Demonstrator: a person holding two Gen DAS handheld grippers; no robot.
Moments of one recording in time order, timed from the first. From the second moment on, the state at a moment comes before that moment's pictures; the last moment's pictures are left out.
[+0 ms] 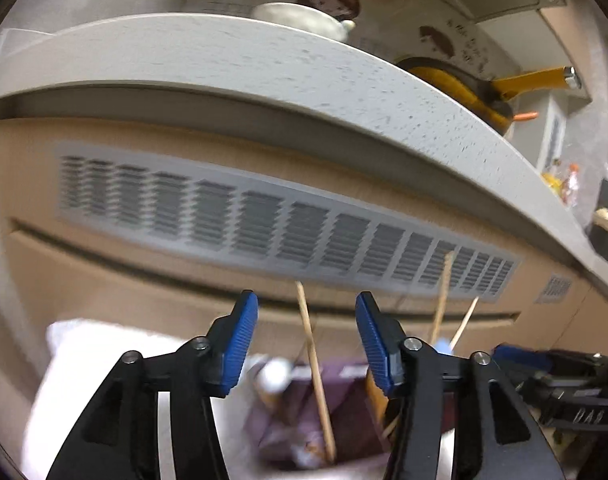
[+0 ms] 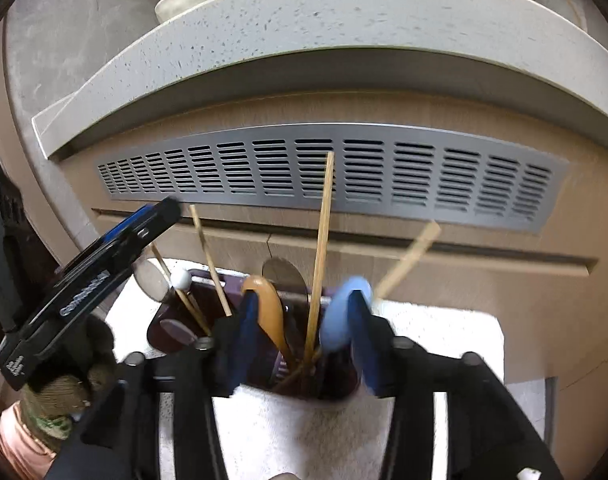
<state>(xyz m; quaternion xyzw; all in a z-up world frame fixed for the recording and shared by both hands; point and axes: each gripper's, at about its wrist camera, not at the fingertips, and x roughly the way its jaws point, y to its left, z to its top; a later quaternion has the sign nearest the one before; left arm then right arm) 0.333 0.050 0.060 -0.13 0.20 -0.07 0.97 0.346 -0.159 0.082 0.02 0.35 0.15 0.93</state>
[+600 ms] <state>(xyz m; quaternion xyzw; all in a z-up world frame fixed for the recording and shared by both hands) 0.093 0.026 0.064 -0.03 0.16 -0.03 0.99 0.129 -0.189 0.072 0.04 0.22 0.08 0.97</state>
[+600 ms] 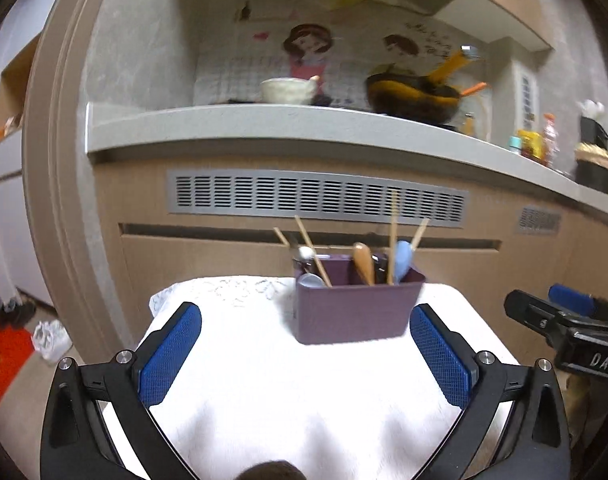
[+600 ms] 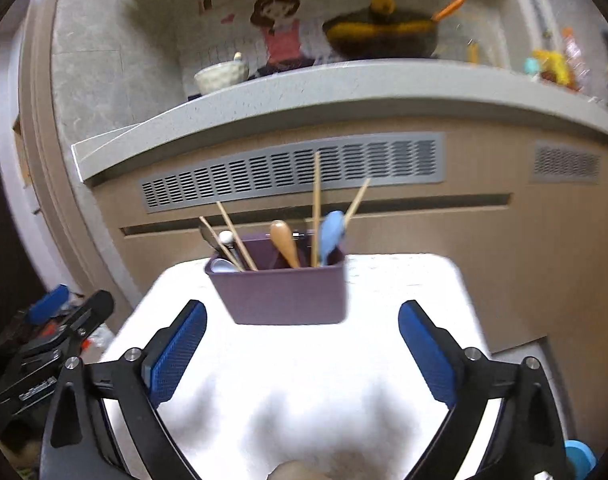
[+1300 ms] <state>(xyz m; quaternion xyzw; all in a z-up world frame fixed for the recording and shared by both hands) 0.061 0.013 0.053 -0.01 0.20 -0.01 0.98 0.083 -0.196 0.051 0.00 0.22 0.04 0.97</state>
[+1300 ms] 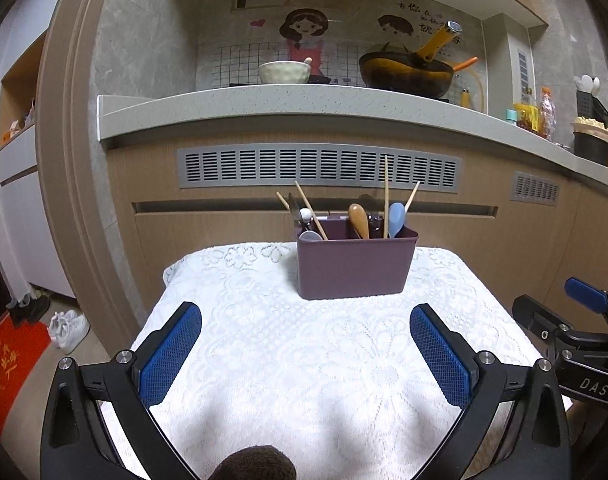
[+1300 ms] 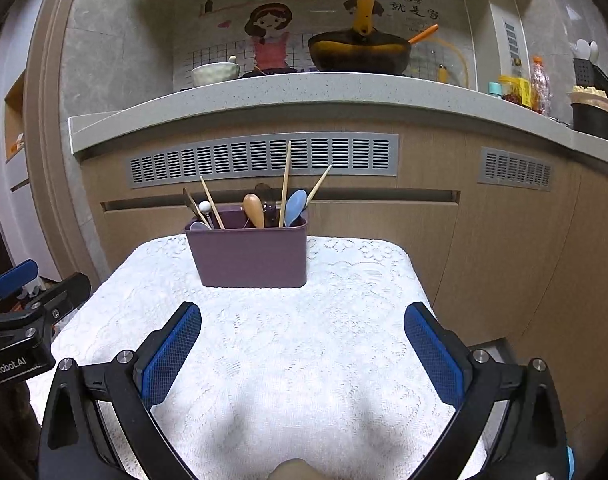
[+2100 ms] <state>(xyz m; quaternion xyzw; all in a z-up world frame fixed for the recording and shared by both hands) 0.063 0.014 0.047 -0.01 0.22 -0.02 0.98 0.081 -0.193 0.045 0.00 0.22 0.04 0.97</state>
